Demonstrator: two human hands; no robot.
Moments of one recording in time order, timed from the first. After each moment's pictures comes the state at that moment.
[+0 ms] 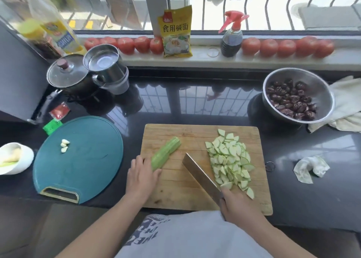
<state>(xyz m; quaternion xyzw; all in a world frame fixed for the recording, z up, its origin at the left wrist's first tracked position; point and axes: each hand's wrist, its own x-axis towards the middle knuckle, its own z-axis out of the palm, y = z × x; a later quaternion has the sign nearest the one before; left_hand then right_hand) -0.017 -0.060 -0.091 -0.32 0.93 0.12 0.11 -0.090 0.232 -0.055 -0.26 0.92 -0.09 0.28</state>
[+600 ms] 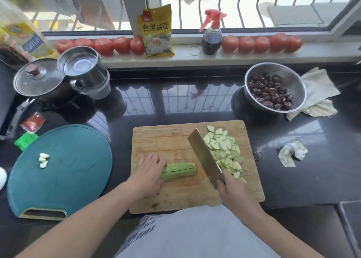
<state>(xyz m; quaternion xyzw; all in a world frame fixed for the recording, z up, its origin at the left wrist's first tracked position) -0.047 -0.076 -0.087 0.02 0.97 0.10 0.21 -0.088 0.214 -0.037 -0.13 0.93 -0.23 0.25</state>
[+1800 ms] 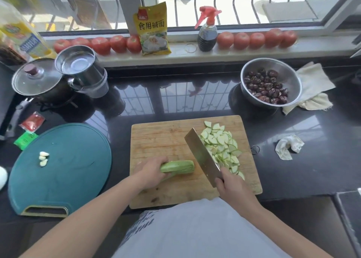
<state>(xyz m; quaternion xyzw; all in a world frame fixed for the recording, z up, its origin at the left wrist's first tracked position) -0.052 -0.067 -0.088 -0.08 0.93 0.24 0.26 -0.082 0.219 -0.041 -0.12 0.93 -0.23 0.28</state>
